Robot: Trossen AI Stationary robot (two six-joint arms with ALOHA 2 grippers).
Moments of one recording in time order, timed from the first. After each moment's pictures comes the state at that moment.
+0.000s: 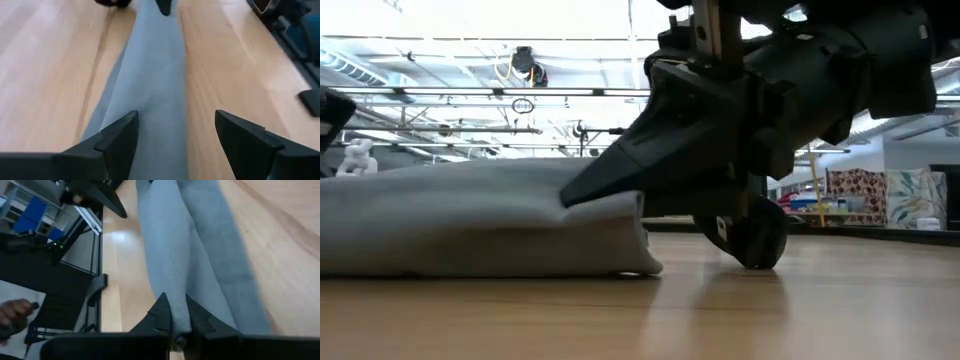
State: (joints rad) left arm -1.02 1.64 0.57 0.23 -0.73 -0.64; right arm 0.49 2.15 1.05 0.55 0.18 1.06
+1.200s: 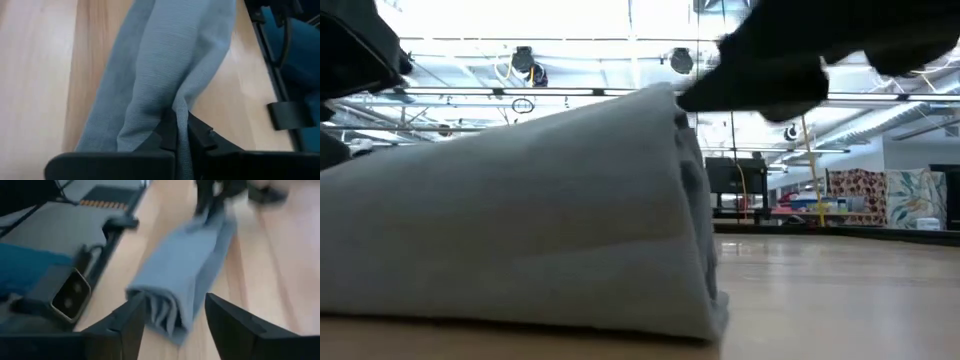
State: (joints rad) left arm -0.77 1.69 0.58 0.32 -0.16 -0.71; right arm 0.64 1.93 1.05 0.31 0.37 0.31
